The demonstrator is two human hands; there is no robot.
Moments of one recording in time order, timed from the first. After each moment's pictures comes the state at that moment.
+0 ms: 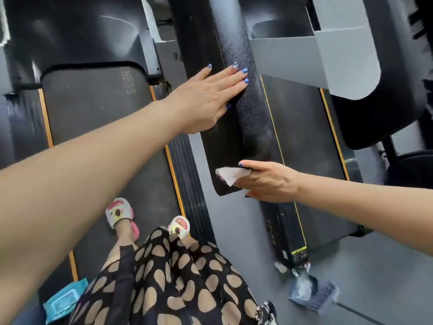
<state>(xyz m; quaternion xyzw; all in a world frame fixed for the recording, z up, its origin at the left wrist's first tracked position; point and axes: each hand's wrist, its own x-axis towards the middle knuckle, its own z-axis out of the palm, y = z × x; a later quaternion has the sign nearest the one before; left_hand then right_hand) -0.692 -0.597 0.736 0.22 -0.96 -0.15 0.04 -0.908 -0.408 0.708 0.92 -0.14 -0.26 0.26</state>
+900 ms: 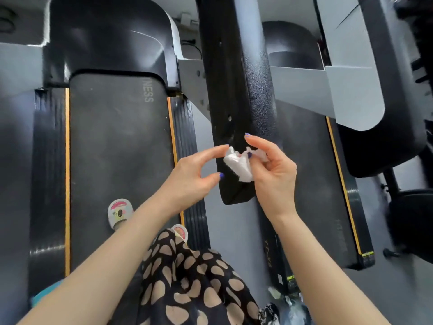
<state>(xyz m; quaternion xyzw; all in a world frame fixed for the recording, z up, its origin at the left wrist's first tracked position) -0.612 -0.459 0.757 0.44 -0.65 -0.59 0.19 -0.781 -0.410 0.781 0.46 -0.70 0.47 -0.29</state>
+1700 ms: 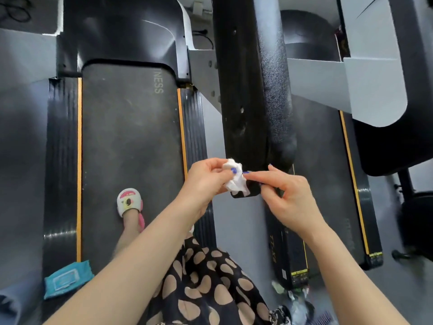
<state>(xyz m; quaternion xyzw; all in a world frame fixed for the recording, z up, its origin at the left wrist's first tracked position) -0.637 -0.439 0.738 0.56 -0.33 -0.73 0.21 -0.807 -0.374 0.778 0.64 -0.68 0.23 -0.29</state>
